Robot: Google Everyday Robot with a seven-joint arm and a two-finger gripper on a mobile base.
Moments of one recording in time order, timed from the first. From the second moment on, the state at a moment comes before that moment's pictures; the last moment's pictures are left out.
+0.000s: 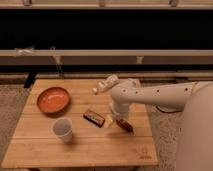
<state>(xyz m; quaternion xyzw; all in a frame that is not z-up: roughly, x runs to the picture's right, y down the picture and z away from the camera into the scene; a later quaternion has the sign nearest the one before) 0.062 0.191 0.793 -0.34 0.17 0.52 0.76</state>
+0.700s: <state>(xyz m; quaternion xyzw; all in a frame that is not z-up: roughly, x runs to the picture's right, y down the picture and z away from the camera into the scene) 0.093 0.186 0.826 -0.33 0.17 0.52 0.77</state>
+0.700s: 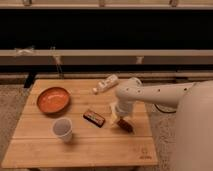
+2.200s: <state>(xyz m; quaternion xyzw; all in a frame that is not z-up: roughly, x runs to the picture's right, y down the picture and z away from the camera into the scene) 0.090 0.171 0.790 -0.30 0.14 0.52 0.79</state>
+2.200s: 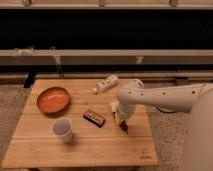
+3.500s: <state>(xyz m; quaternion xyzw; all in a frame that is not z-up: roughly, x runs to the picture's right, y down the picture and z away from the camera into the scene) -0.084 0.107 0.714 -0.35 -0.10 0.33 0.87</state>
